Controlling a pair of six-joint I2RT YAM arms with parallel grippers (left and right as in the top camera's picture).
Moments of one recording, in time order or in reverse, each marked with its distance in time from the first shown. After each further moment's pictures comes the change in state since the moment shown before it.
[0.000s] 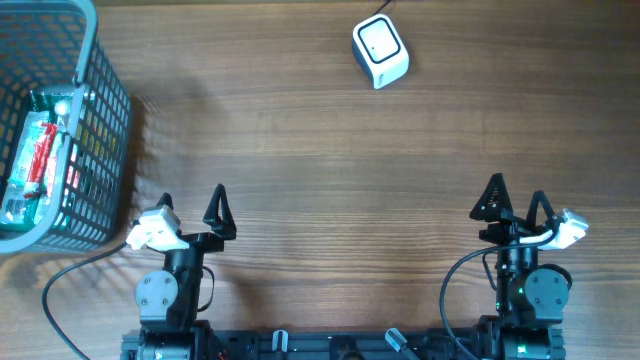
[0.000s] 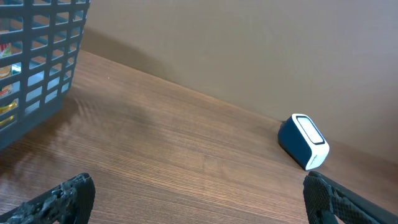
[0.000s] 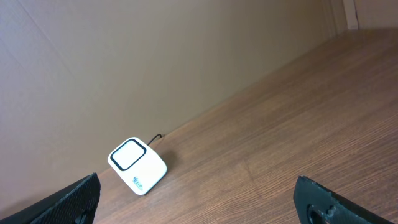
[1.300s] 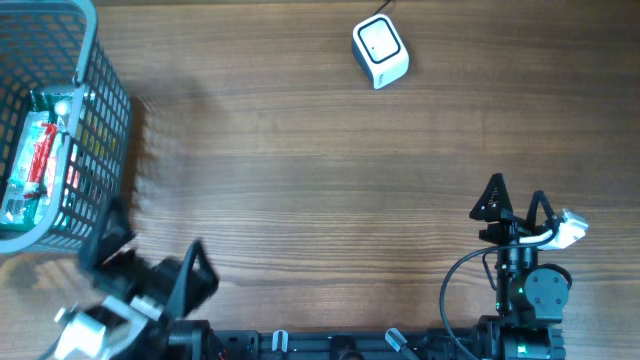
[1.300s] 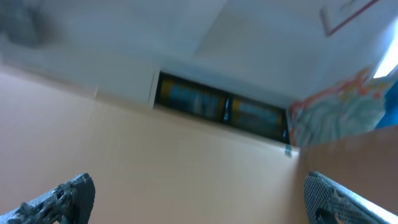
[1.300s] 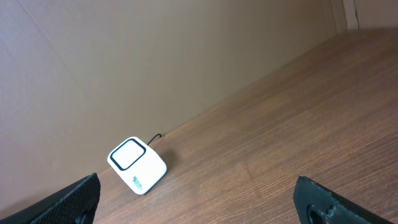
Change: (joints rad) left arm 0.000 0.010 0.253 0.756 0.229 -0.042; right arm 0.000 0.002 0.000 0.000 0.000 0.000
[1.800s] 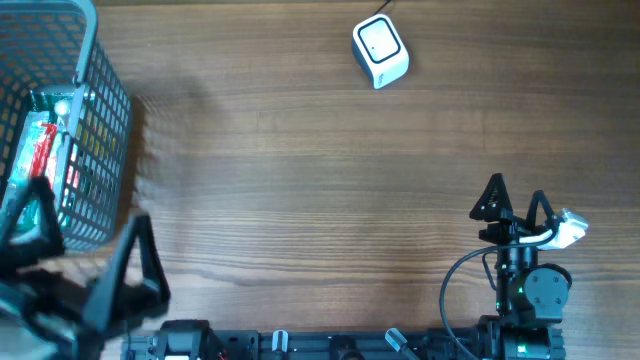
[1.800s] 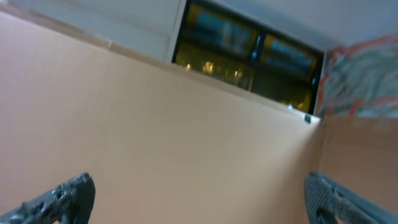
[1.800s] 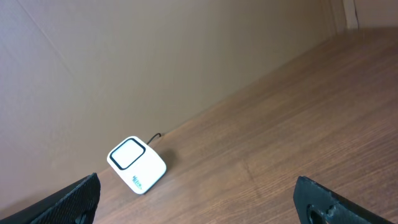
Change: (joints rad) left arm 0.000 0.400 0.944 -0.994 0.004 0.040; right arm 0.000 0.003 0.000 0.000 0.000 0.000
